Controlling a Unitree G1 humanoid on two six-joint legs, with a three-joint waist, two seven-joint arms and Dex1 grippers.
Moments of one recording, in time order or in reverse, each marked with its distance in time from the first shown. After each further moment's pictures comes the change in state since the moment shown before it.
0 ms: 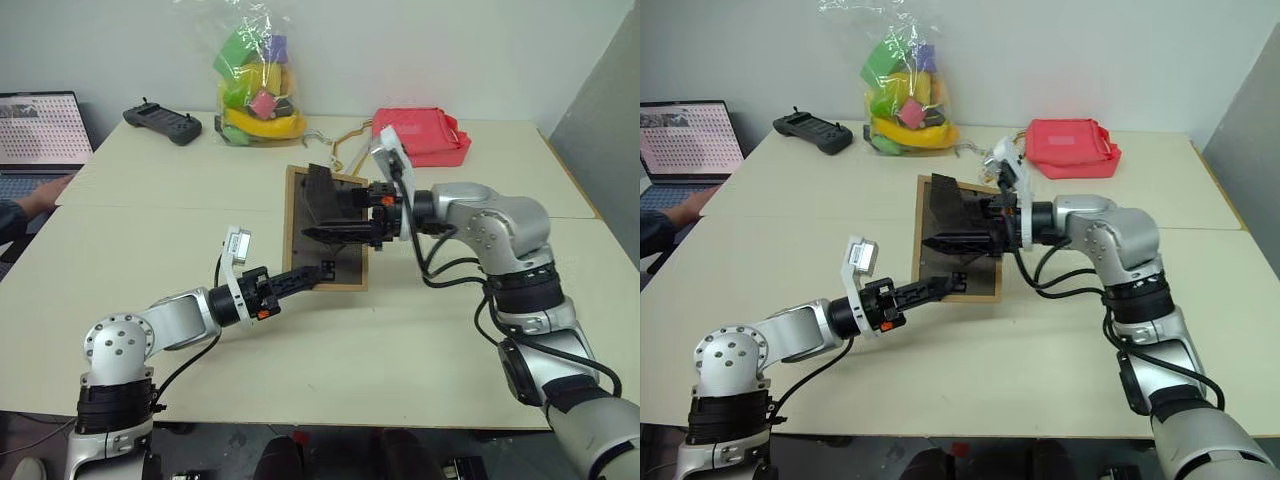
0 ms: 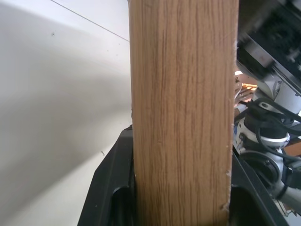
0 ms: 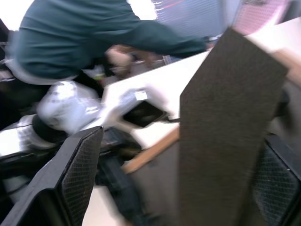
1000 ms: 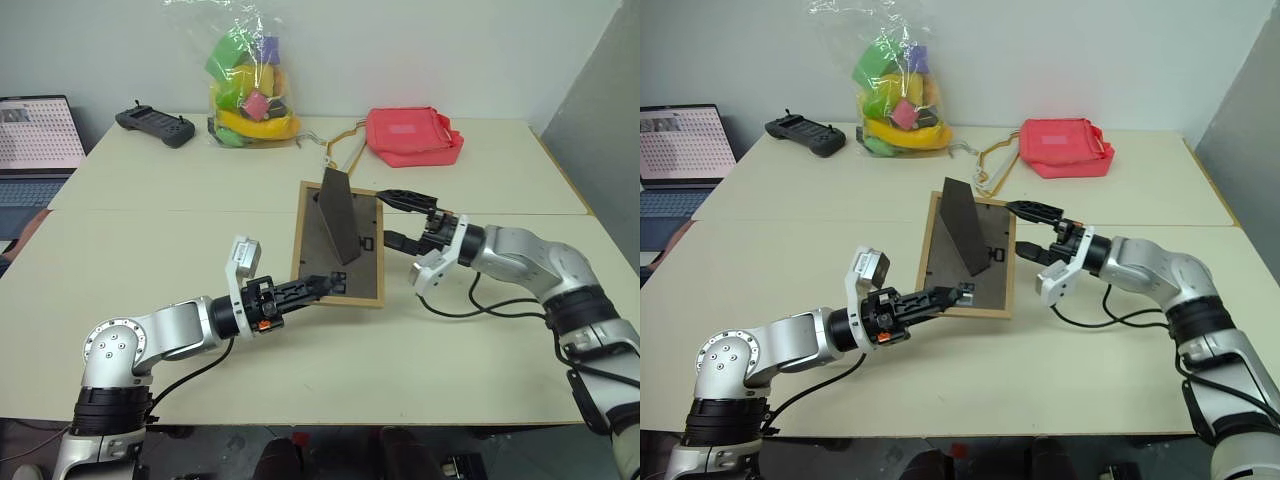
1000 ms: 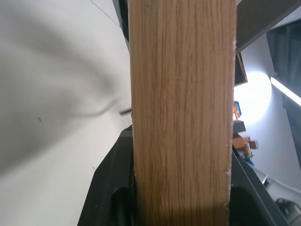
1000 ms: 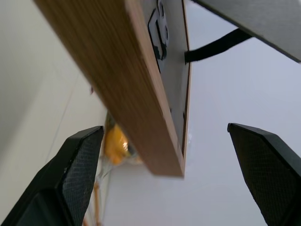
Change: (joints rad) left arm 0.010 0.062 -0.103 0.061 -0.438 0.008 0.207; right arm 0.070 -0.228 0.233 0.572 -1.618 -2.049 -1.229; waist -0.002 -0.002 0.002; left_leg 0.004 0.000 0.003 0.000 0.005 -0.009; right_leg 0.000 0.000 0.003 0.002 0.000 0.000
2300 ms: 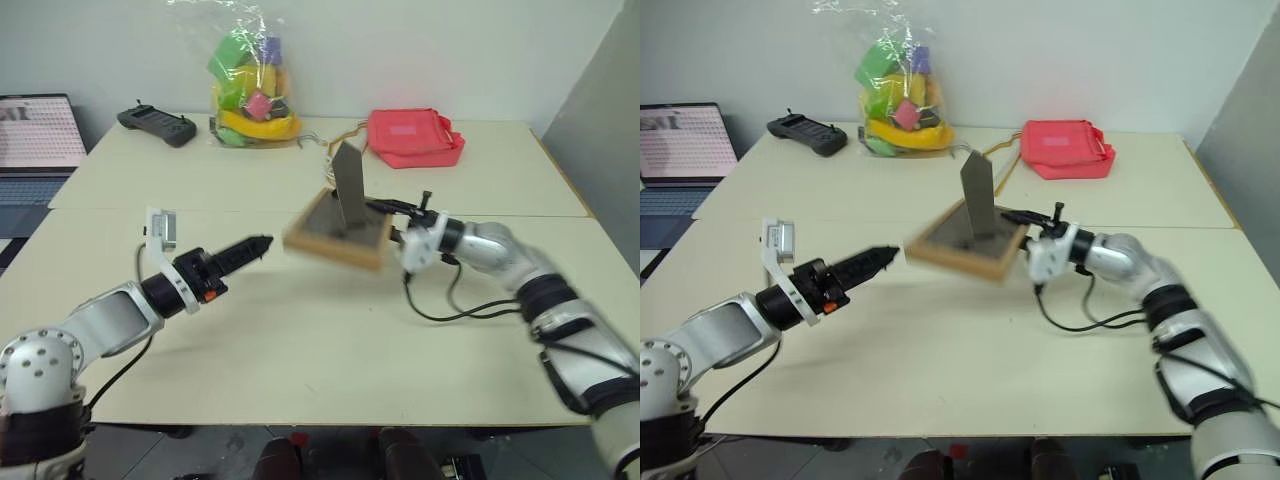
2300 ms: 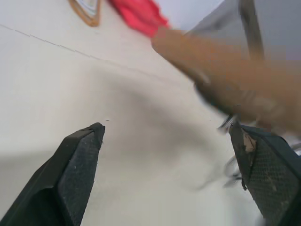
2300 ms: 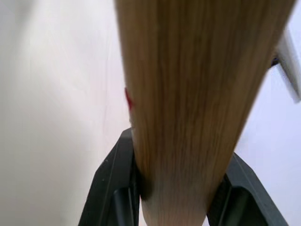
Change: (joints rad) left arm 0.153 0.213 0.170 -0.328 0.469 -0.285 0.013; right arm 0.008 0.184 0.026 0.179 0.993 0.452 0.890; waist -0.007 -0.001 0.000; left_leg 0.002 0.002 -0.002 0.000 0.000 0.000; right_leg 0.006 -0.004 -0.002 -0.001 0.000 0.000
